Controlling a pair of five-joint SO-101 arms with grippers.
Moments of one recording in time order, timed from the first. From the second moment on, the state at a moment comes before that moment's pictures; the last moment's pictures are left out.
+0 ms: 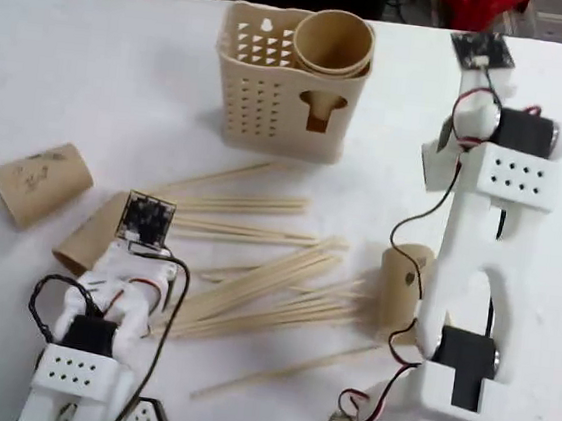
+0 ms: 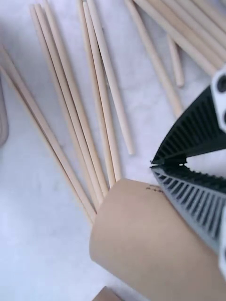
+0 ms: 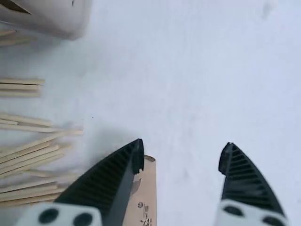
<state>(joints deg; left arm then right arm) -0.7 -79.4 97.7 38.2 -6.4 7.3 2.3 -15.0 90.6 22.0</state>
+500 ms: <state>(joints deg) -0.7 -79.4 97.7 38.2 -6.4 5.5 -10.4 25.0 67.3 25.4</state>
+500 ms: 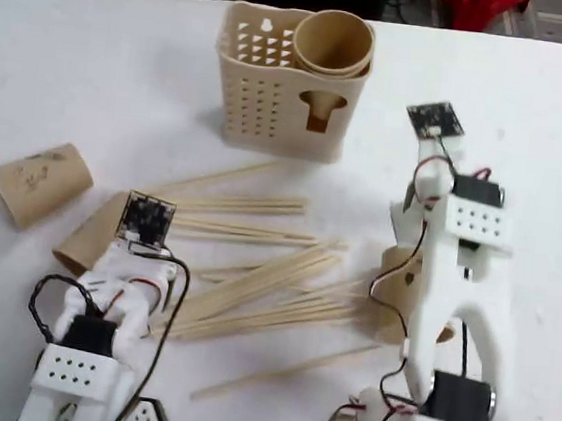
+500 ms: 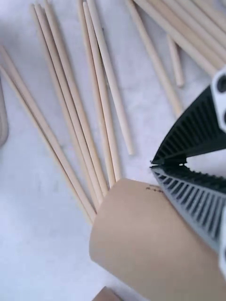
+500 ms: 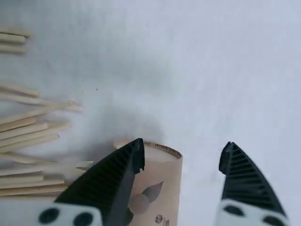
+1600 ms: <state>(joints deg) -0.7 -79.4 97.7 38.2 -6.4 4.5 -18.7 40.9 63.7 25.9</state>
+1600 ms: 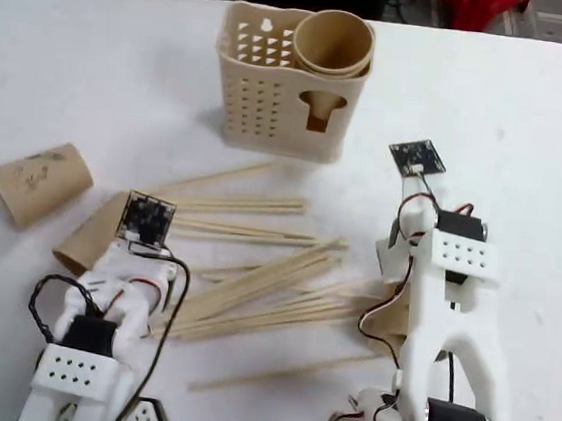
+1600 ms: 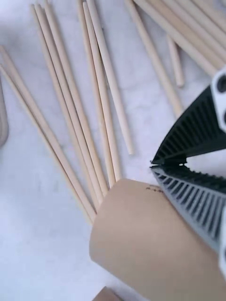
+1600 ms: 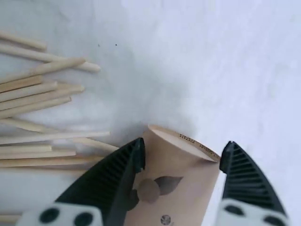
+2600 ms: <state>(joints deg) -0.7 -79.4 97.7 38.2 -6.4 17.1 8.9 28.0 52.9 27.1</state>
